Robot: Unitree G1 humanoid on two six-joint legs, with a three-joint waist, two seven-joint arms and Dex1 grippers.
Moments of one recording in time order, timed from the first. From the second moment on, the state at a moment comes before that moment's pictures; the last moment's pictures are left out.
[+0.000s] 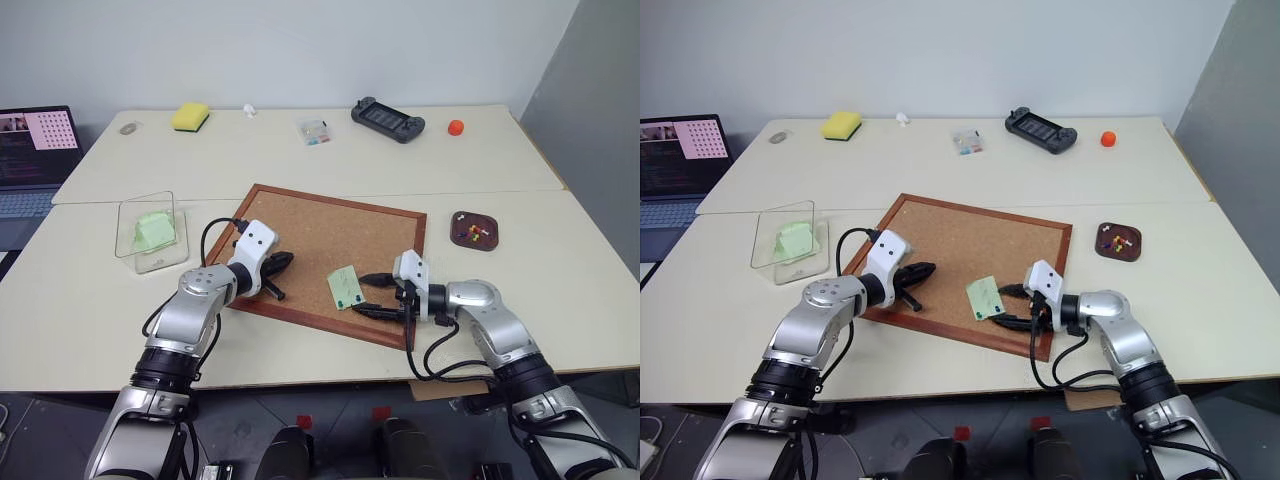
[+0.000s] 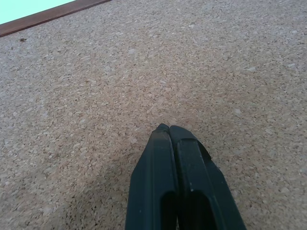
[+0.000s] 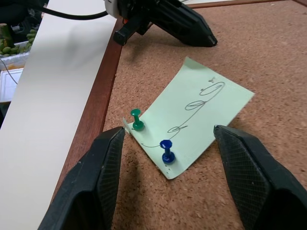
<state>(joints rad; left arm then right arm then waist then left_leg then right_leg) -0.46 0.49 -0.10 0.19 -0.13 0.45 -0.64 -0.46 -0.37 0.26 0.26 0.20 0.11 1.07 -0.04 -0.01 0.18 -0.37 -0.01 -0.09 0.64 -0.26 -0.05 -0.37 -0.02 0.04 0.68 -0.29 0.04</state>
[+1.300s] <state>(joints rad) -0.47 0.49 -0.10 0.20 -0.13 0.45 -0.64 -0.47 -0.37 0.19 0.12 0.26 0.18 1.05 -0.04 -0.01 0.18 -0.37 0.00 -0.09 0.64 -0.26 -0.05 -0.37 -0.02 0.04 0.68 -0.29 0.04</state>
